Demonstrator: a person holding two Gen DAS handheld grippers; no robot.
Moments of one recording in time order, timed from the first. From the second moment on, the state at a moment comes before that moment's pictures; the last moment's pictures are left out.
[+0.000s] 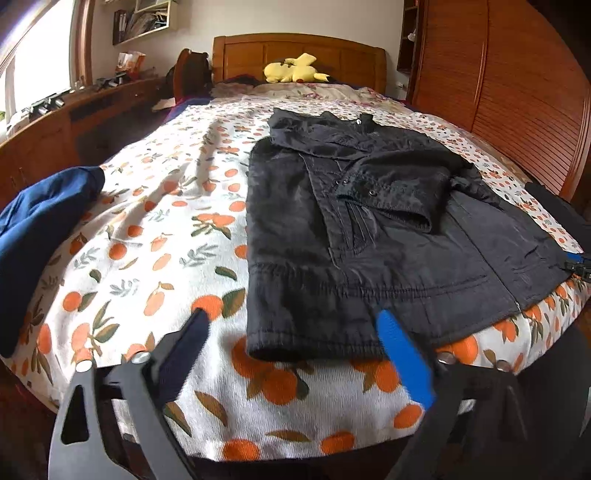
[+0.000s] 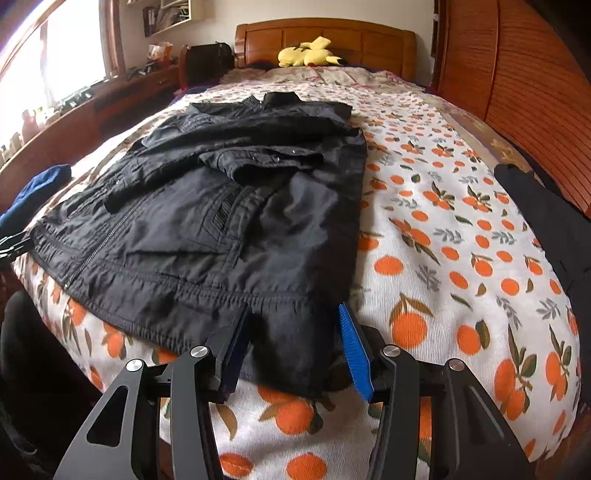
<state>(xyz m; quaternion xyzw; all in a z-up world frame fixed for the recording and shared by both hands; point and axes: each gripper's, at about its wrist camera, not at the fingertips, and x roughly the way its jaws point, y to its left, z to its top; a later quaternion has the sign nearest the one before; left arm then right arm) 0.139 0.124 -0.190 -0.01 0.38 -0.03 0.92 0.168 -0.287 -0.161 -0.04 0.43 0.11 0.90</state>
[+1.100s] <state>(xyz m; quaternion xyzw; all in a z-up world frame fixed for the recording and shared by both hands) 0.149 0.133 -0.193 -0.04 0.38 -0.02 0.92 0.182 -0.286 -0.170 0.01 0.42 0.13 0.90</state>
